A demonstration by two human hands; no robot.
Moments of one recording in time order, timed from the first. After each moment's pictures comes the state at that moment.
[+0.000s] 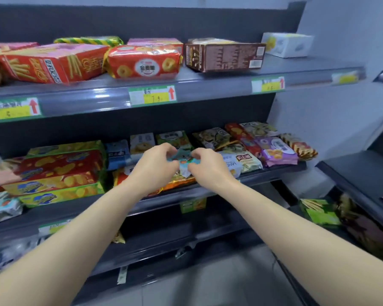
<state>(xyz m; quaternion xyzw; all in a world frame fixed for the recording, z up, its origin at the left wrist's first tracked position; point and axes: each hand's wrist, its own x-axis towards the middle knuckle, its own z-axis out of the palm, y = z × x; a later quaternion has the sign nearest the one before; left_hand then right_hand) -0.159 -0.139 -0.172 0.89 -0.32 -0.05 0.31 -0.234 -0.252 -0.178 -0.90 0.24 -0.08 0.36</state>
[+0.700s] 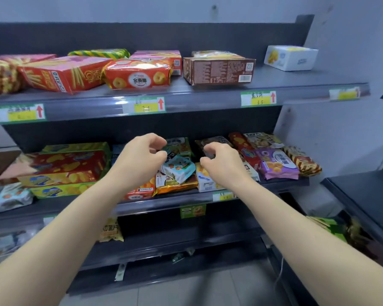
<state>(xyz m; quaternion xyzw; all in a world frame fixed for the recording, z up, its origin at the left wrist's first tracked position) -0.201 -0.149 -0.125 0.89 -0.27 0.01 0.36 -0.274 -0.307 -0.146 -0.91 0.21 -0.12 0.34</state>
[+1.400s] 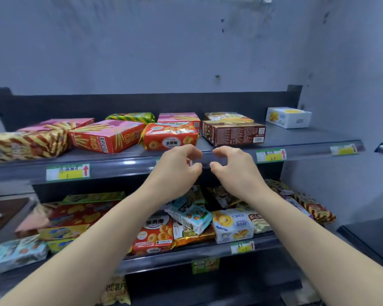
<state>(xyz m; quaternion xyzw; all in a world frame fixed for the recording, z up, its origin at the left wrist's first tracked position) -0.185 -0.139 -0.041 0.84 -0.39 0.07 0.38 -0.250 -0.267 -0.048 -0.91 0.15 -0.27 0.26</state>
